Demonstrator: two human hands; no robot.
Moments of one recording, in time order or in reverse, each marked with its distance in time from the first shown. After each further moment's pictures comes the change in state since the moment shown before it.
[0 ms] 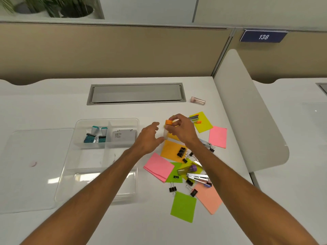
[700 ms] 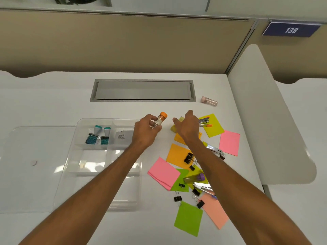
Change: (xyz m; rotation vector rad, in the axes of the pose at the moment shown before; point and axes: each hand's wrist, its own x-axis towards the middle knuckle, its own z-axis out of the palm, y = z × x) left_hand 0.040 -0.015 -0.015 -0.147 0.314 -0.143; right_hand 0.057 0.005 0.027 -0.404 0.196 0.144
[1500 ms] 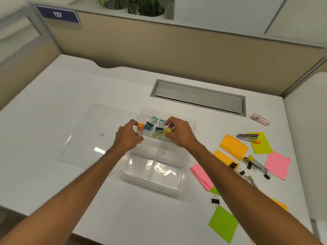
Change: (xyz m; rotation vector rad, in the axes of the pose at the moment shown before) left_hand -0.080 -0.121 -0.188 0.208 0.130 -0.356; right_hand -0.129 -0.130 0.073 -0.074 -0.495 -0.592
